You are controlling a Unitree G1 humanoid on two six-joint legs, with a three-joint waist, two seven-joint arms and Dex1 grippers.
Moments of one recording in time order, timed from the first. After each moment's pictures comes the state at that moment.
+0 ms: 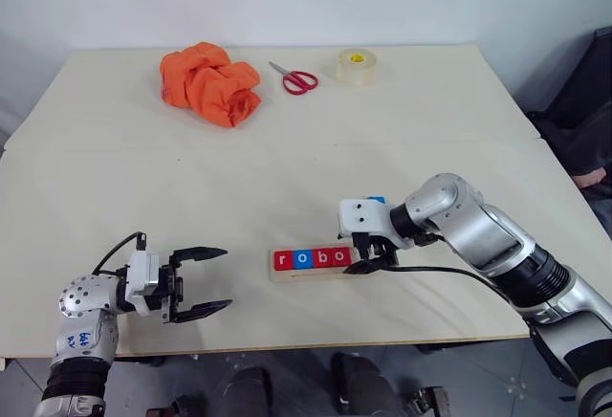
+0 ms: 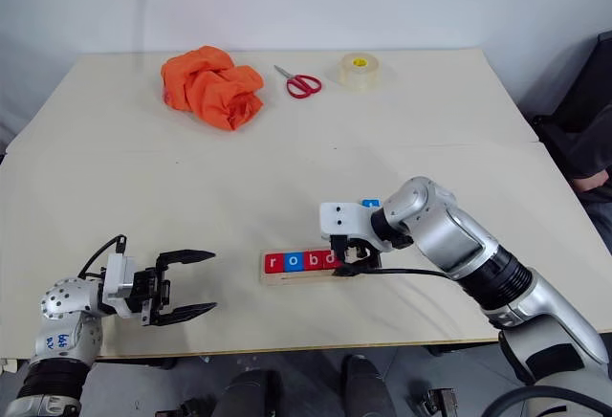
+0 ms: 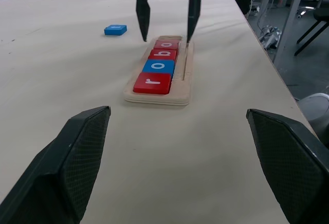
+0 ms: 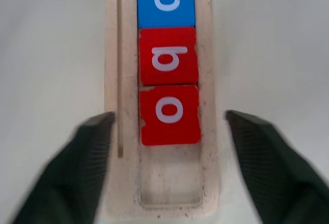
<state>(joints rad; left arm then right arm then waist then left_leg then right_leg) -0.14 0.59 0.18 0.36 -0.52 -0.34 -1.50 -0.81 -0.71 0.58 -0.16 0.03 0.70 1.28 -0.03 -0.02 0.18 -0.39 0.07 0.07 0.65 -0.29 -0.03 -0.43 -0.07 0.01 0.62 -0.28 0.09</state>
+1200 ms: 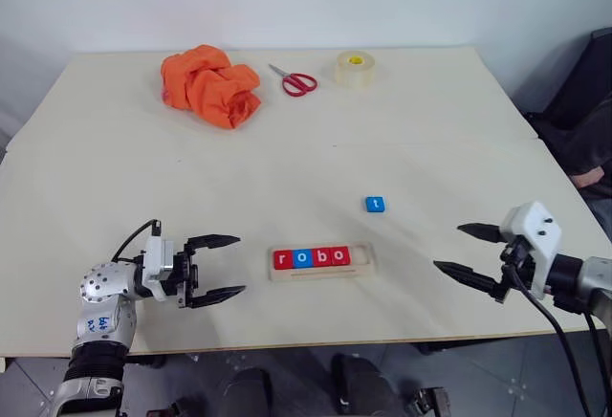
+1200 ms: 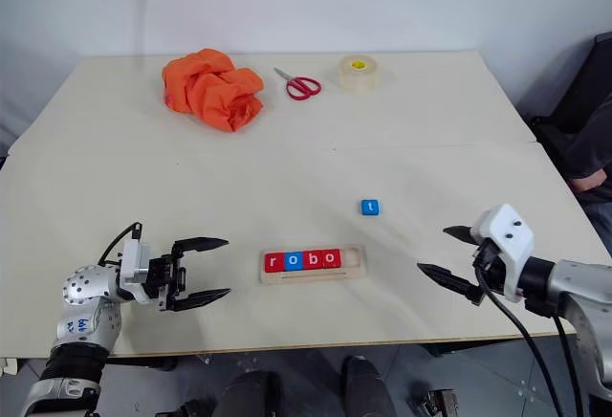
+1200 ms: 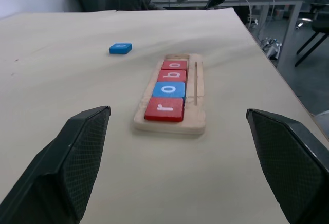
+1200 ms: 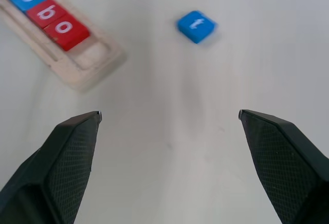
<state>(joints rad) -0.24 0.53 0.16 0.40 -0.50 -0.32 -1.48 0.06 -0.79 -0.44 -0.46 0.38 0.66 1.02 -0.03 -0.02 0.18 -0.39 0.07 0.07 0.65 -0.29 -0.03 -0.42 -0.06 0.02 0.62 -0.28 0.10</state>
